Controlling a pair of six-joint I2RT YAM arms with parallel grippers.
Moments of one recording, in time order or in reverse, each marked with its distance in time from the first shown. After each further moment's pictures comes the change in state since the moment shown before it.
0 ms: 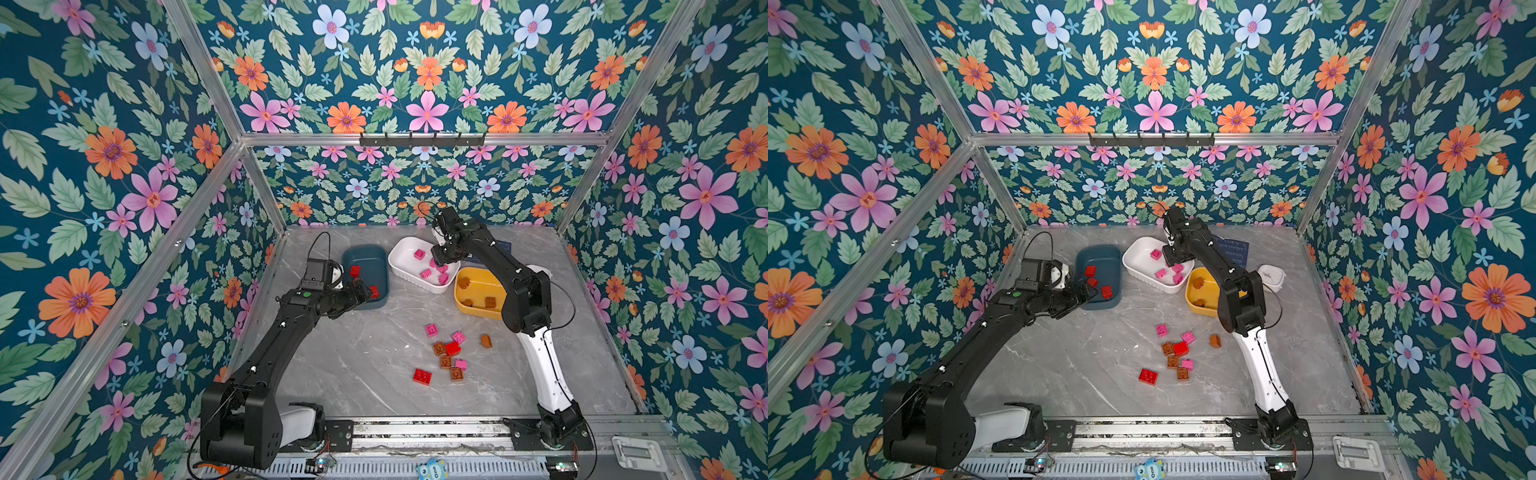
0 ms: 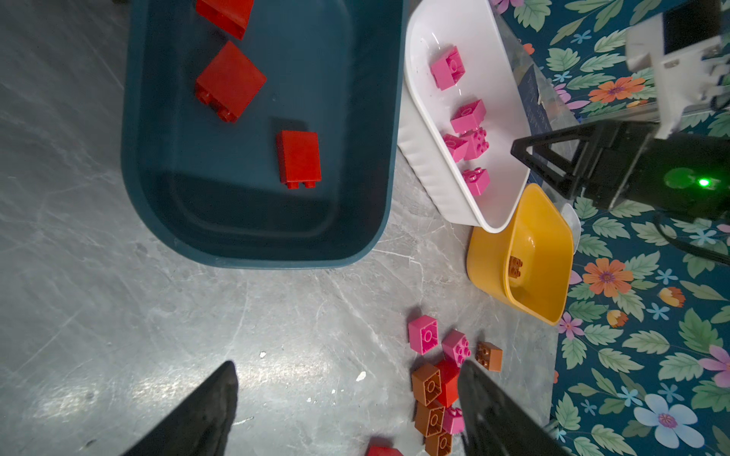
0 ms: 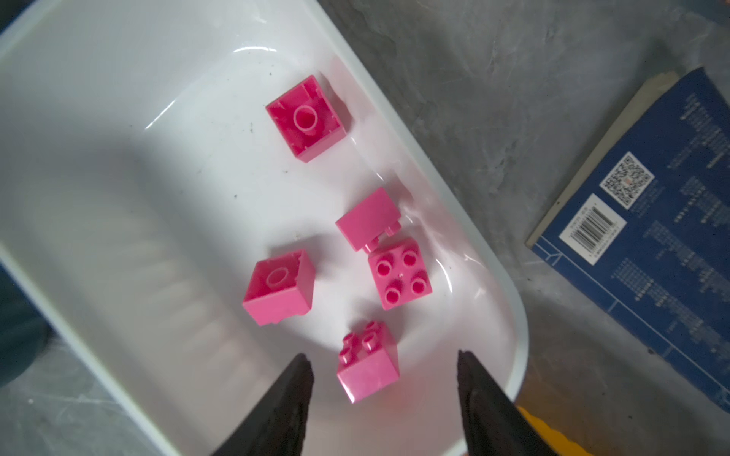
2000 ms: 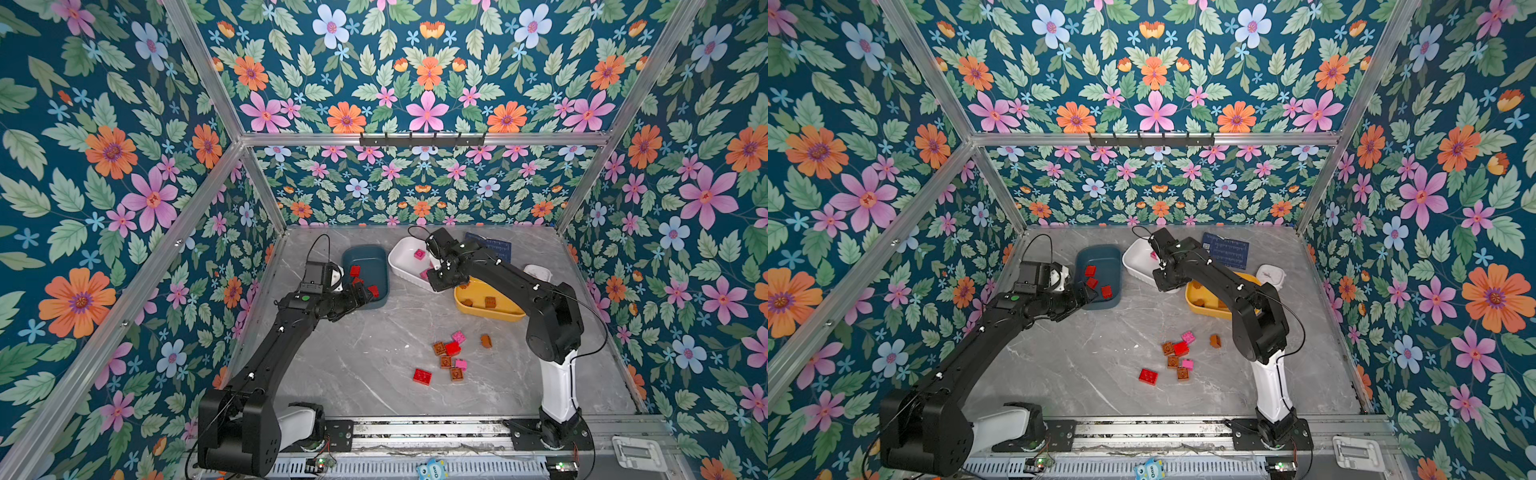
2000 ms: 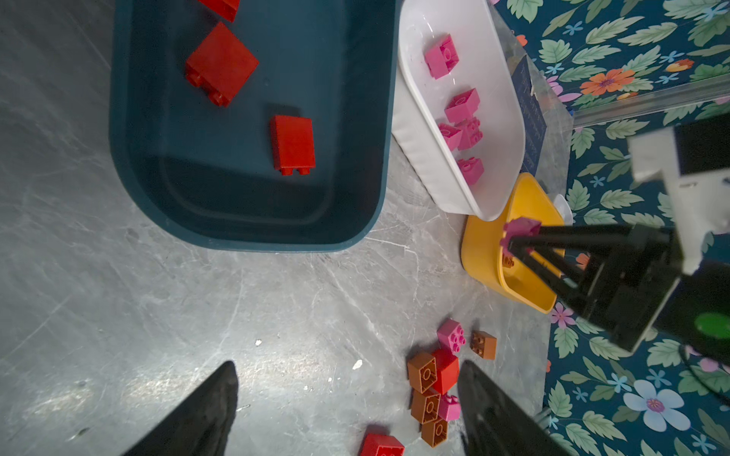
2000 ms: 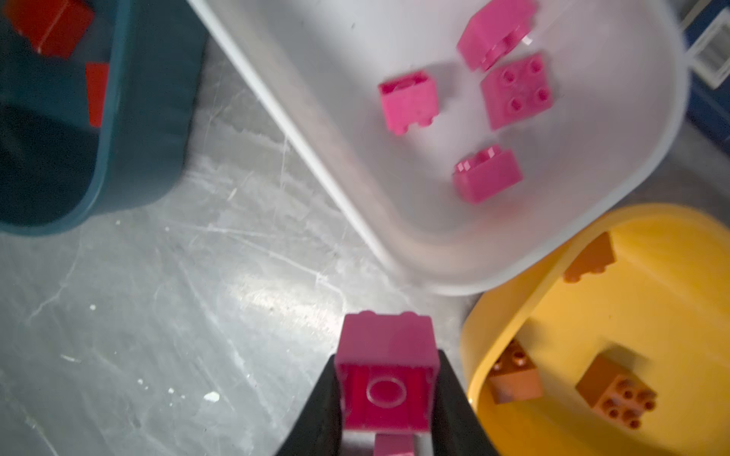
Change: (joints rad) left arm 0.000 -0.034 -0.026 -0.005 0.023 -0.002; right arm 0.136 -0.311 -0.440 0.077 -0.003 0.153
